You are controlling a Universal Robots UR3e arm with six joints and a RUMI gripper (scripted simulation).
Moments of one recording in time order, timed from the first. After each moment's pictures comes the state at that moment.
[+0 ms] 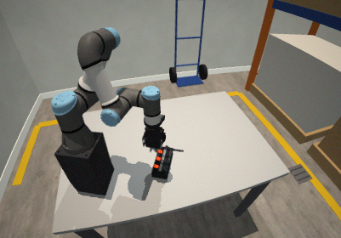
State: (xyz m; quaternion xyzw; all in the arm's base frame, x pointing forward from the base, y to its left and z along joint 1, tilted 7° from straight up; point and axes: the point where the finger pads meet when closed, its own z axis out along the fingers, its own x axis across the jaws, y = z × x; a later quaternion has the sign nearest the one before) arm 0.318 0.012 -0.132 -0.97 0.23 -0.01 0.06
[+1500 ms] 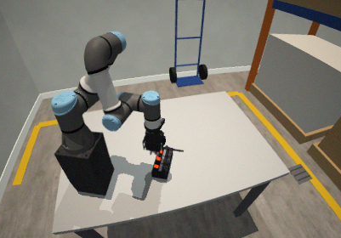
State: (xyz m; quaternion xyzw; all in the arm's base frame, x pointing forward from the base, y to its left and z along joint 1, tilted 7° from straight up) arm 0.318 0.014 -0.152 -0.97 0.23 -0.01 0.06
